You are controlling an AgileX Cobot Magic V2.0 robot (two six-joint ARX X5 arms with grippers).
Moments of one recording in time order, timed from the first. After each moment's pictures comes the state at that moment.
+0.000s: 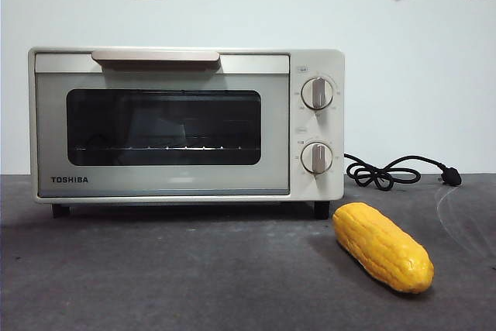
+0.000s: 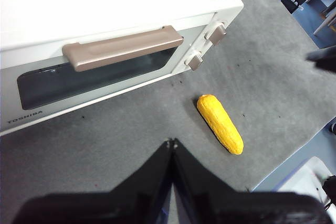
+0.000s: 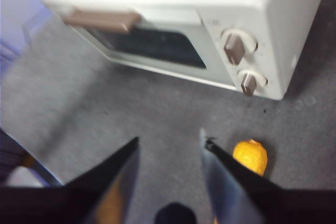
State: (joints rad) left arm -0.21 0.87 1.11 -0.91 0.49 -0.11; right arm 0.47 0.97 0.95 -0.61 -0.33 0.24
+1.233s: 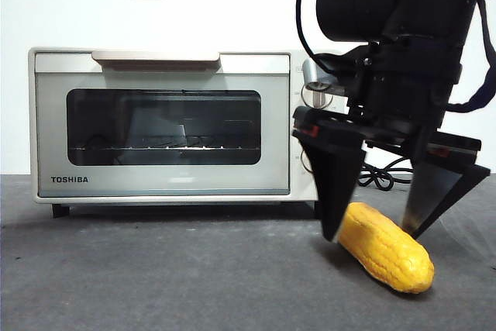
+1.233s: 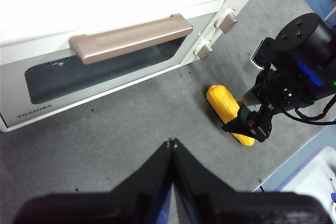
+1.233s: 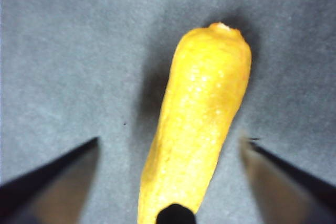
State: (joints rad) left arm -0.21 0.89 1.11 -0.93 0.46 -0.06; right arm 0.65 1.58 0.96 -0.66 -0.05 0.24
